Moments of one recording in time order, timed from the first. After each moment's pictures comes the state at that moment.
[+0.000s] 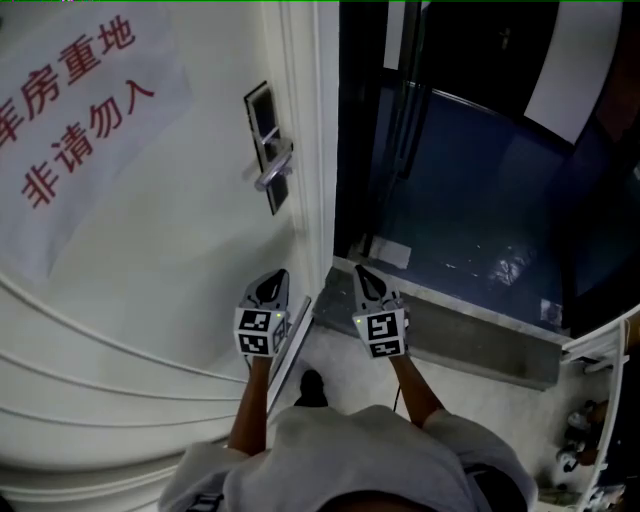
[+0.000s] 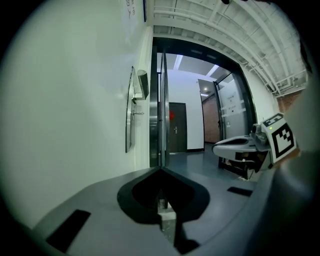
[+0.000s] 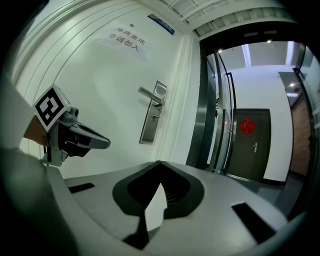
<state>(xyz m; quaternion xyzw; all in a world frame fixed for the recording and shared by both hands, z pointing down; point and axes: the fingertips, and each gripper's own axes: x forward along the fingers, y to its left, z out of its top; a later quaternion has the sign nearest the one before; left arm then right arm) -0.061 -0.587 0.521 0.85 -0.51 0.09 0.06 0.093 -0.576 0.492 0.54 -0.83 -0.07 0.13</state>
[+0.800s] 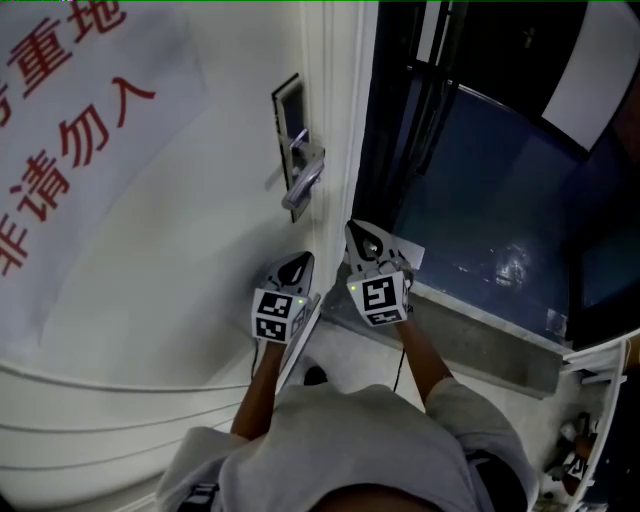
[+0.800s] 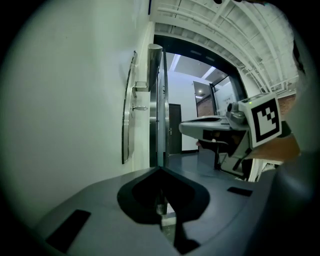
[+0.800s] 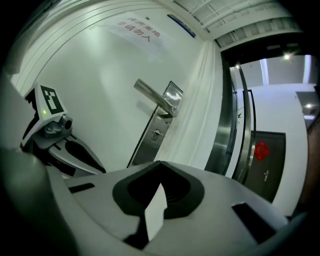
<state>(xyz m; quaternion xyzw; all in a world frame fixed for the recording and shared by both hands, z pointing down) -0.055 -0.670 0.516 0.88 -0.47 0.08 0.05 0.016 -0.694 0.430 0.49 -0.84 -0.19 0.13</state>
